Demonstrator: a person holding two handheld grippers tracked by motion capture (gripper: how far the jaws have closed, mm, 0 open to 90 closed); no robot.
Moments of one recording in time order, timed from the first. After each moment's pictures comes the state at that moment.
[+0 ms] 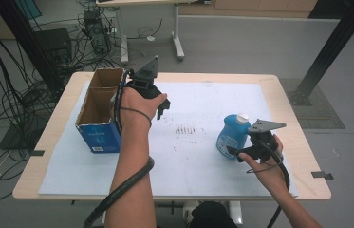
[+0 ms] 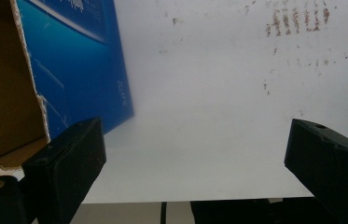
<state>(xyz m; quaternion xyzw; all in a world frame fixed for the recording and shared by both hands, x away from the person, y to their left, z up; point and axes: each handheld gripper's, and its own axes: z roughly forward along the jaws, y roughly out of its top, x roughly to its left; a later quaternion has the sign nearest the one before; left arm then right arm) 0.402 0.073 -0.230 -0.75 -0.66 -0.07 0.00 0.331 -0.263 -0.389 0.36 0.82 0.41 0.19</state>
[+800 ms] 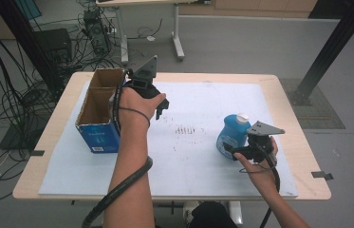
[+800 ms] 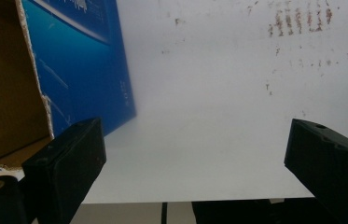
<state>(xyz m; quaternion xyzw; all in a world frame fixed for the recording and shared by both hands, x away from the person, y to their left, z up) 0.403 0.074 -0.230 -0.75 -0.66 -0.07 0.00 0.331 -0.256 -0.404 0.36 0.78 0.46 0.23</state>
